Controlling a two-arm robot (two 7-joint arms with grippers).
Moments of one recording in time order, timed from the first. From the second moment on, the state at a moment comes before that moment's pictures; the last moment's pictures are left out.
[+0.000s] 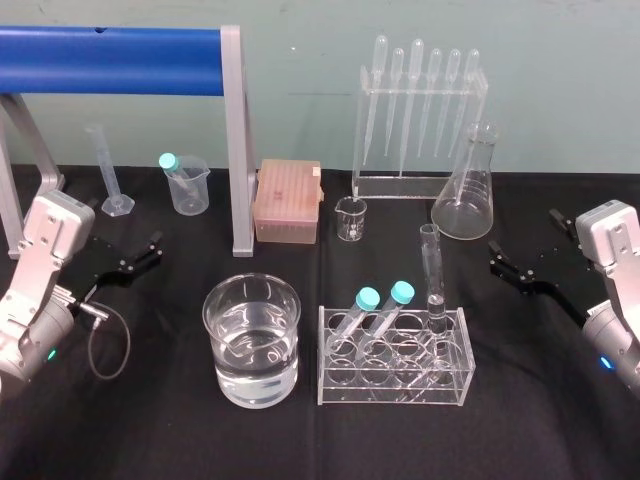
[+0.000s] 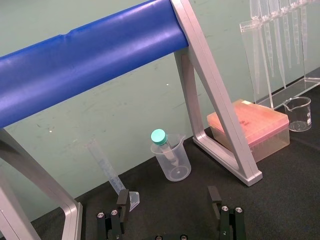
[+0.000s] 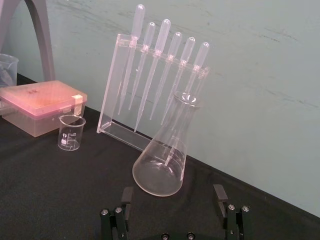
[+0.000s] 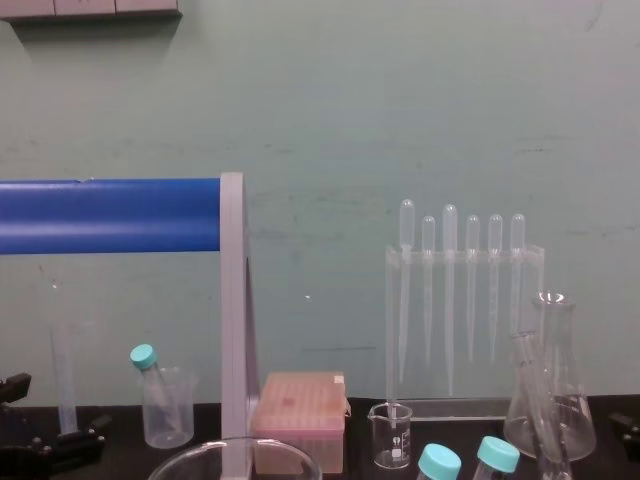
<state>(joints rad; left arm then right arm) -0.20 0.60 0.45 -1.41 -0.25 -0.12 0.03 0.20 0.60 -0.45 -1.41 0.25 -0.12 -0.03</state>
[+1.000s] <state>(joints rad) -0.20 0.60 0.45 -1.41 -0.25 -0.12 0.03 0.20 0.60 -0.45 -1.41 0.25 -0.12 -0.03</state>
